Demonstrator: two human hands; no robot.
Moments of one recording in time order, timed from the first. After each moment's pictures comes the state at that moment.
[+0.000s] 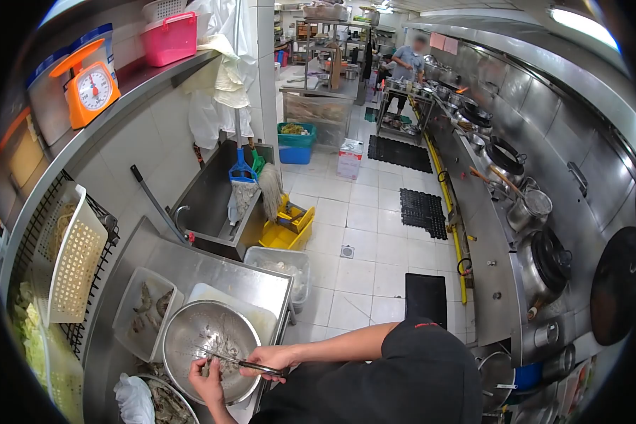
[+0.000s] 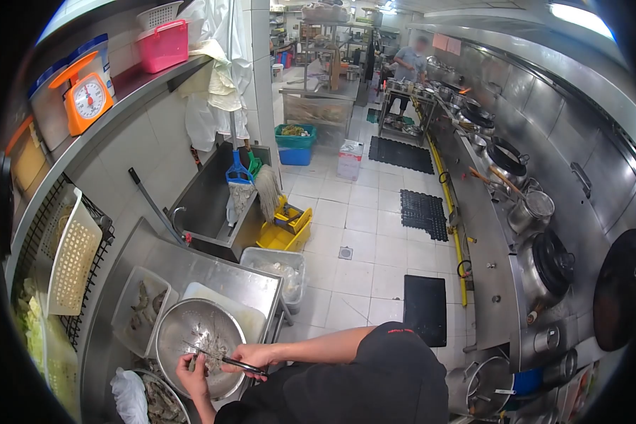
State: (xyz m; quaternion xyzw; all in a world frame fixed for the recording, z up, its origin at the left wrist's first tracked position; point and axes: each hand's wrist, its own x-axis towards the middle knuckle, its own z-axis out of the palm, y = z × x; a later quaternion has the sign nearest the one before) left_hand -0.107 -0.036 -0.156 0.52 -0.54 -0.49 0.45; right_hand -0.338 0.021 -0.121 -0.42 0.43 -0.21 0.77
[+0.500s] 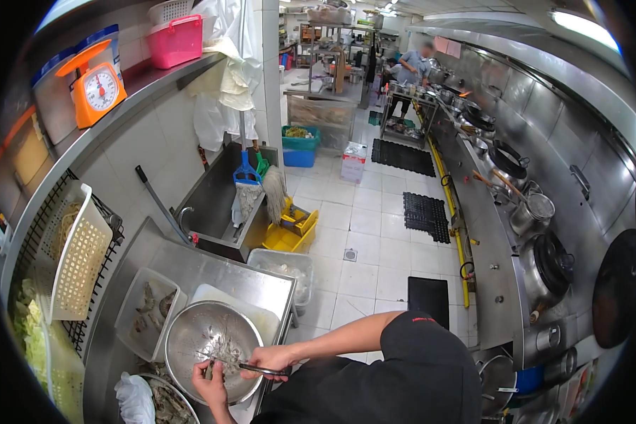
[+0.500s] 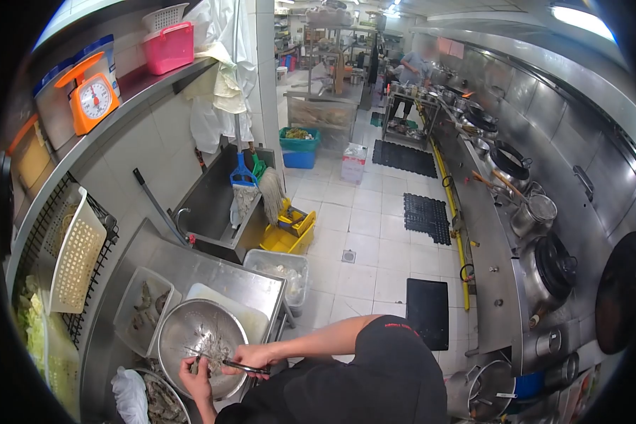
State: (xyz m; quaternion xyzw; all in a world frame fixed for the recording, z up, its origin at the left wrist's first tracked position) left_hand -0.100 -0.031 -0.166 0.51 -0.56 -0.46 0.47; right_hand -0.337 0.012 -0.117 -0.47 0.44 -0.16 0.75
